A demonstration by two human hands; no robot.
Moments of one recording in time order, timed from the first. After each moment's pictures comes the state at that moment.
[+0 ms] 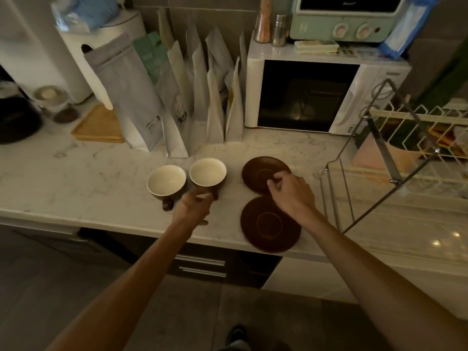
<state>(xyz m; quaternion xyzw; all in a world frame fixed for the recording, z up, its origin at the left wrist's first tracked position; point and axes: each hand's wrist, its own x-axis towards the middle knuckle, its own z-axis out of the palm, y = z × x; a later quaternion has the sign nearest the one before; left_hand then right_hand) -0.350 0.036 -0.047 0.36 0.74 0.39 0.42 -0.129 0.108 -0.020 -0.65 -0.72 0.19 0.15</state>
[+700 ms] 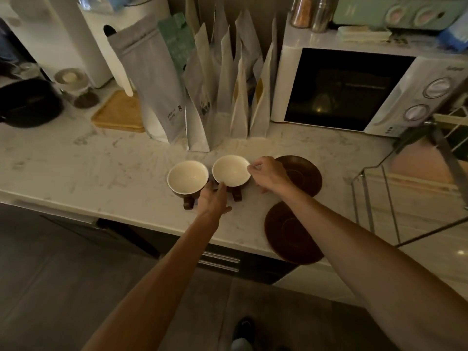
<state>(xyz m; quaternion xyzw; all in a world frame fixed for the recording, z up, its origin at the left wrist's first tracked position) -0.363 0.073 -0.061 0.16 0.72 0.48 0.47 -0.242 0.162 -0.025 -0.60 -0.70 0.37 0.13</state>
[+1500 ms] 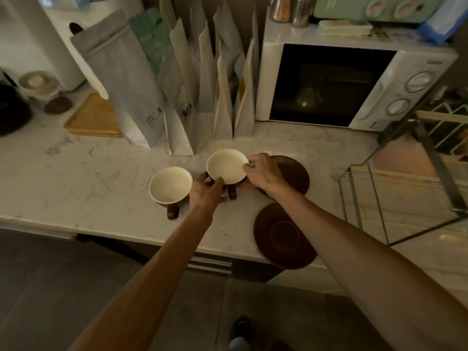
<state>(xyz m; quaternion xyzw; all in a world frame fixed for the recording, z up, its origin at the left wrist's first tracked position) -0.355 0.102 -0.054 0.24 0.70 0.51 0.44 -0.232 0.186 -0.039 -0.60 -0.65 0.43 0.19</state>
